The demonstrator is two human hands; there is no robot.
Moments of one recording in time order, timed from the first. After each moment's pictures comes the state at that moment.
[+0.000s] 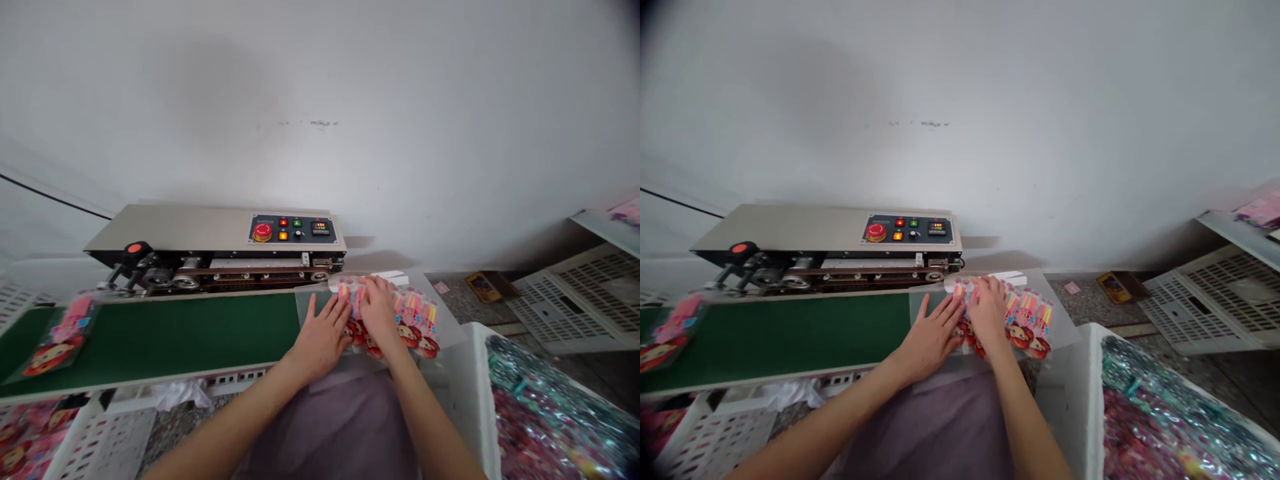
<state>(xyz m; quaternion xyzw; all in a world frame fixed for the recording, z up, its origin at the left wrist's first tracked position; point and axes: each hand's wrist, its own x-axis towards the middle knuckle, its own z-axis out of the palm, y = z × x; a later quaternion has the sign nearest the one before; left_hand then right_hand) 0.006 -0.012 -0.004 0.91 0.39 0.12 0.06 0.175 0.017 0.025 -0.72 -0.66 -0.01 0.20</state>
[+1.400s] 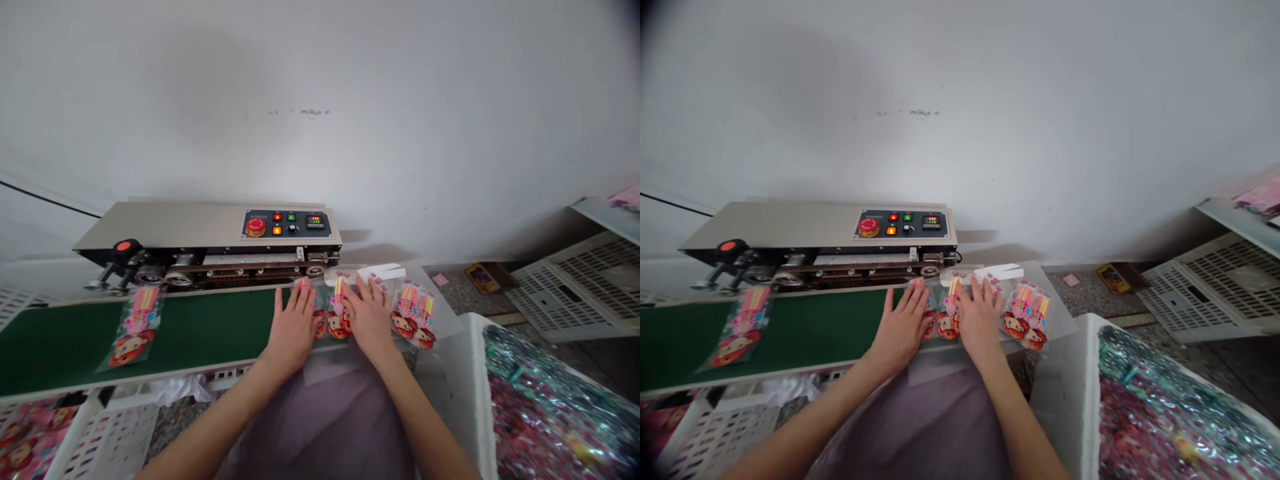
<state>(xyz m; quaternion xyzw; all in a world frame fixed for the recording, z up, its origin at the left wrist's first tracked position) -0.028 -0.013 0.005 0.85 0.52 0.09 0.01 0.164 -0.017 0.018 -0.69 -0.72 -0.08 0.09</state>
